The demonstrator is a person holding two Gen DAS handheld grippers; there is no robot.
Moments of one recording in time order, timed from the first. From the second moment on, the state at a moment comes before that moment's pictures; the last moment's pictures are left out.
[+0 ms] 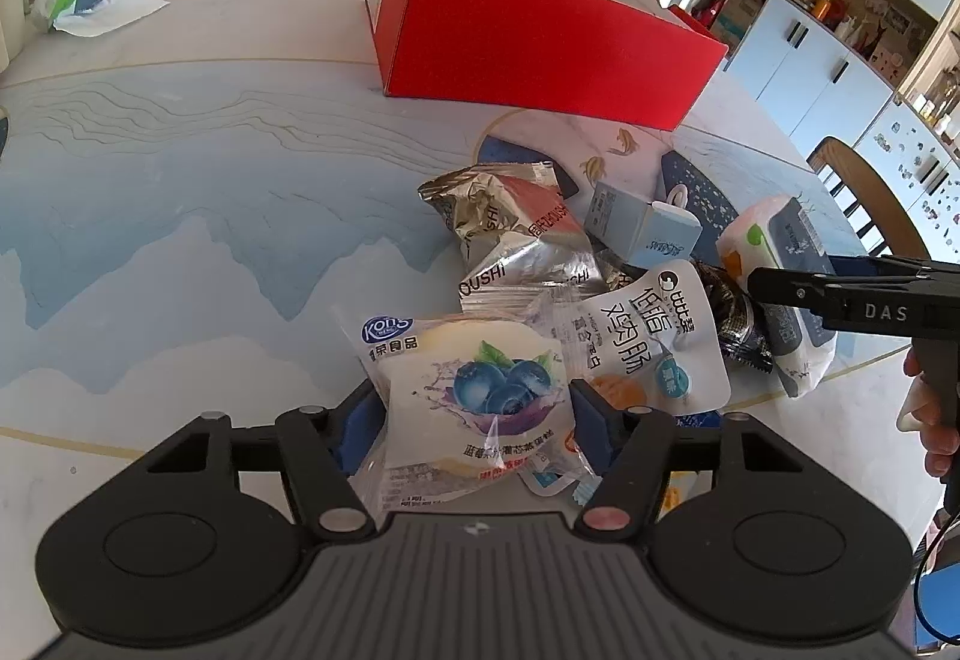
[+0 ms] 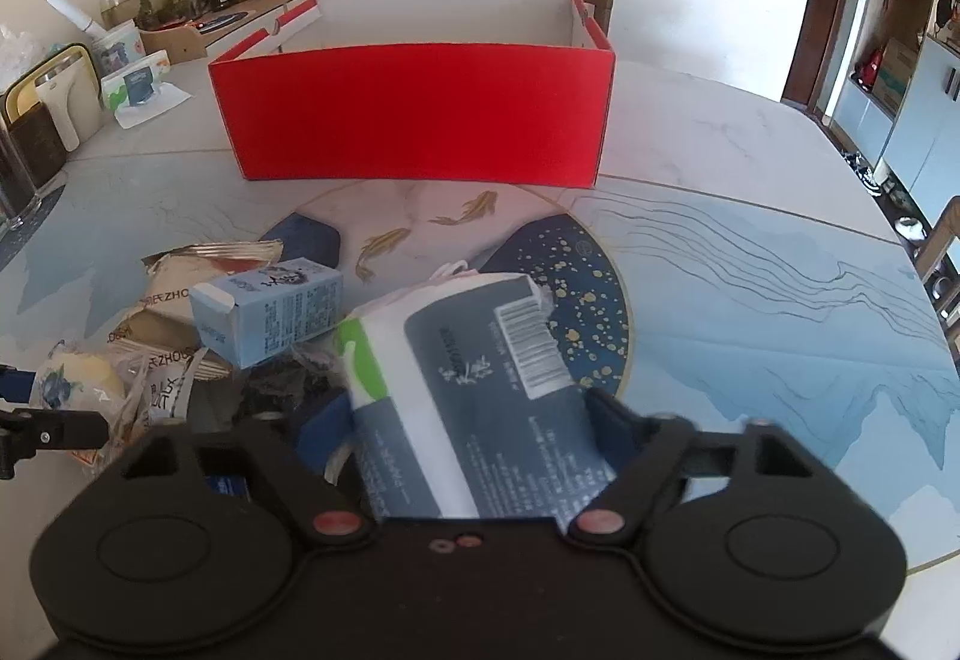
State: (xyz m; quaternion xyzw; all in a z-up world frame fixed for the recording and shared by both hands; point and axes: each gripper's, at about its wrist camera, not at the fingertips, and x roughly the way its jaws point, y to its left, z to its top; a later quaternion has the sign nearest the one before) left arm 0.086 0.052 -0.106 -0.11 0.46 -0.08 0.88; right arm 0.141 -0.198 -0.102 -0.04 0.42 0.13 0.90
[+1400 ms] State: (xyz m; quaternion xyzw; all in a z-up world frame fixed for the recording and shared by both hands) left arm 0.104 0.091 -0.065 -0.11 0.43 -0.15 0.88; right arm 0.138 -0.199 -0.057 -0.01 0.41 0.04 0.91
